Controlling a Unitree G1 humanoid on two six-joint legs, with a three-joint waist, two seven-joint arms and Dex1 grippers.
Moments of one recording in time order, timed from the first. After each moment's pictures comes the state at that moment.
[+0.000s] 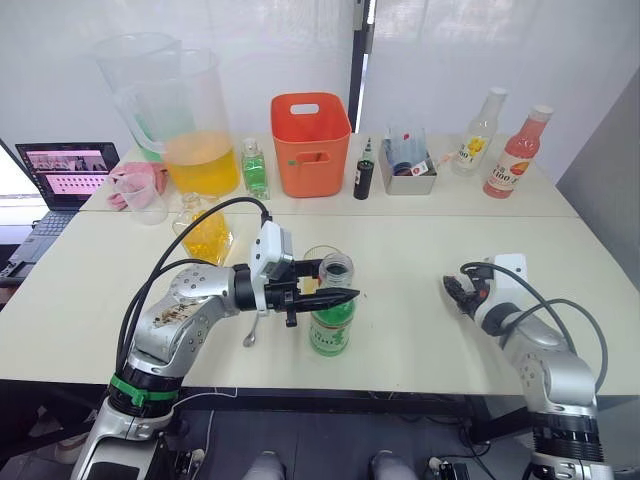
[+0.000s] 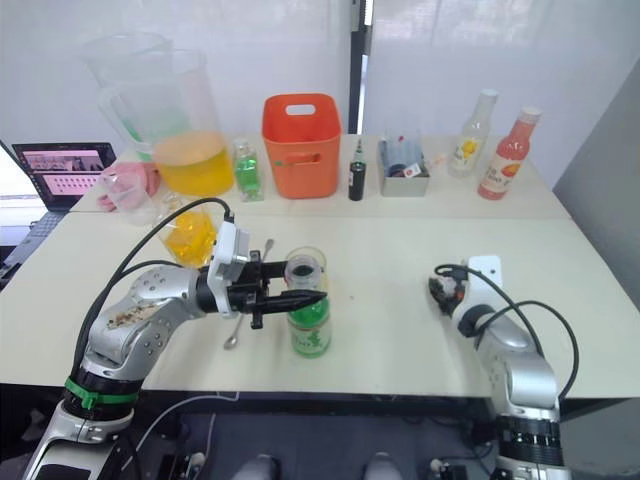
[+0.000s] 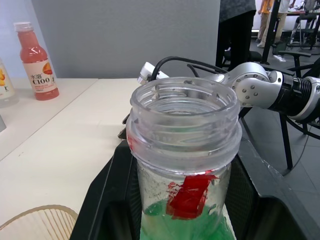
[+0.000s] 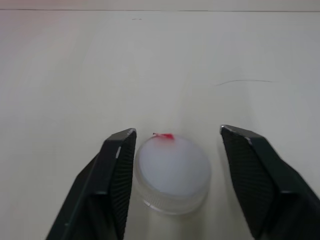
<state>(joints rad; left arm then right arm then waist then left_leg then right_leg) -0.53 0.50 -0.12 -0.25 -0.58 0.47 -1.05 -0.29 -0.40 -0.25 -0.08 0.30 0.61 0.28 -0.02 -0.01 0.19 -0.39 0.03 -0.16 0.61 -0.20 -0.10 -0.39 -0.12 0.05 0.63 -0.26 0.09</state>
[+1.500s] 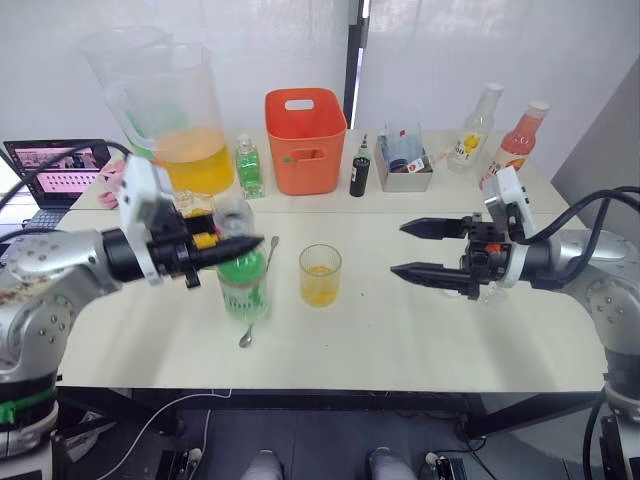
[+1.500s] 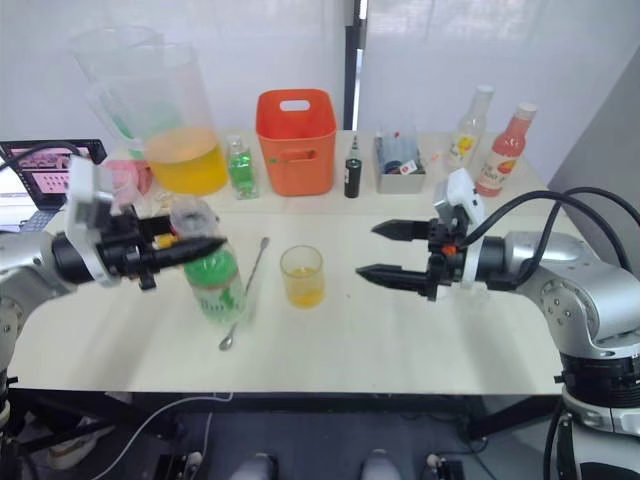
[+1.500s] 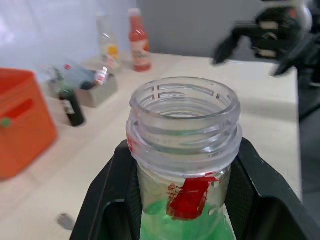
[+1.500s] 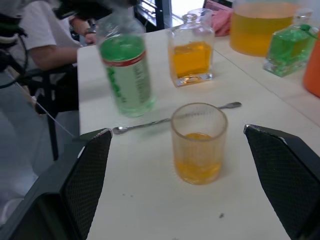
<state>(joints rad) -0.57 0.88 0.26 -0.27 -0.78 0.65 -0.95 -0.60 -0.82 -0.14 -0.34 0.83 0.89 1.01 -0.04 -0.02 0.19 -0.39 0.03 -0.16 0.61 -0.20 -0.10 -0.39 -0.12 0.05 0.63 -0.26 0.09</state>
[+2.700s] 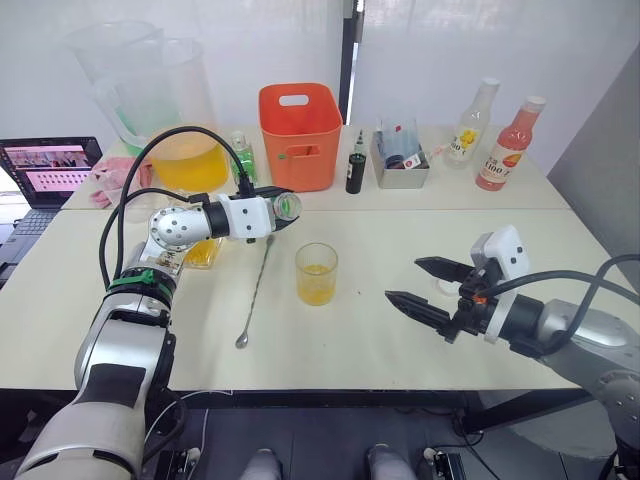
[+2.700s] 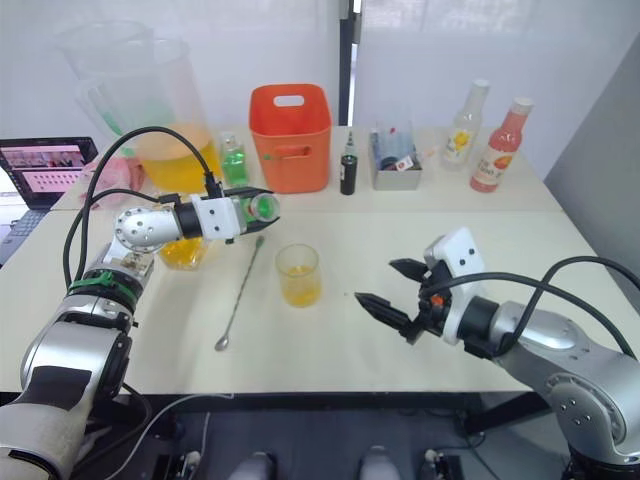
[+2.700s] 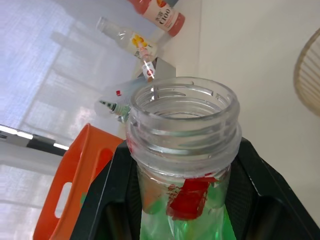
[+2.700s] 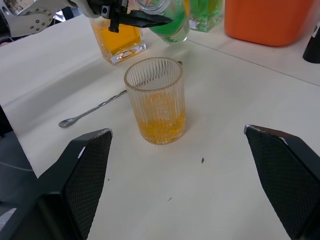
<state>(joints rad) -1.11 0.56 -0.16 1.07 0.22 -0.93 -0.79 -0.25 -0.75 -0.27 -0.72 0.97 0.98 0.42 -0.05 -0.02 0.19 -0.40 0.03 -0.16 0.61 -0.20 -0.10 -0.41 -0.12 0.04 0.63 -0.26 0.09</state>
